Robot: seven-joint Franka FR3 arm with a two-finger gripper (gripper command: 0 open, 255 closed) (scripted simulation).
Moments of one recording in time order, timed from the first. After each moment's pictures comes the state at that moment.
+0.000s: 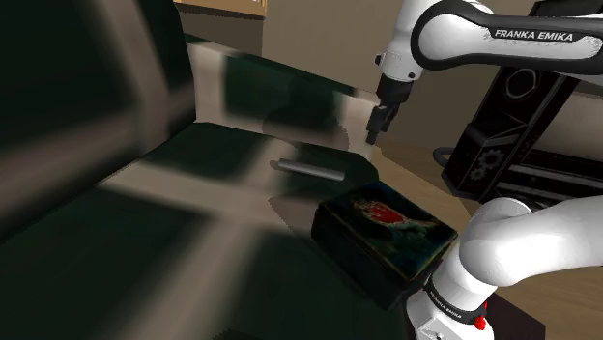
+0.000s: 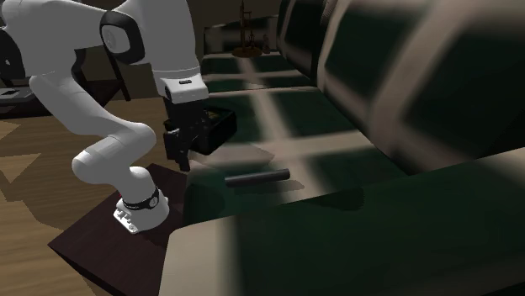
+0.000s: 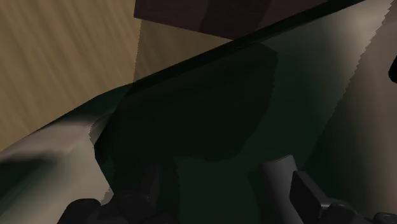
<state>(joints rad) -0.02 -0.77 0.04 -2.40 -0.08 1.70 -0.15</state>
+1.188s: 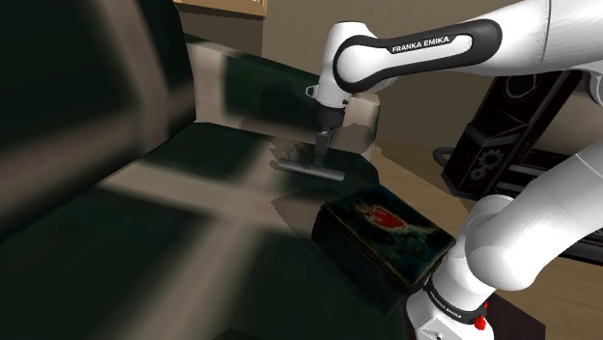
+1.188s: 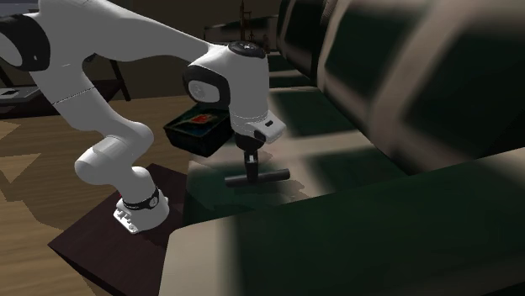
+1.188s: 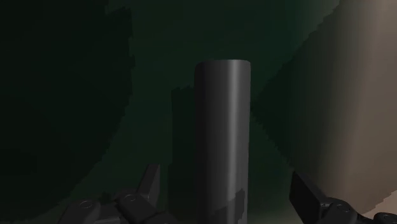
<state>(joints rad) 0.14 -0.34 0.02 -2.29 0.09 1.91 -0.40</state>
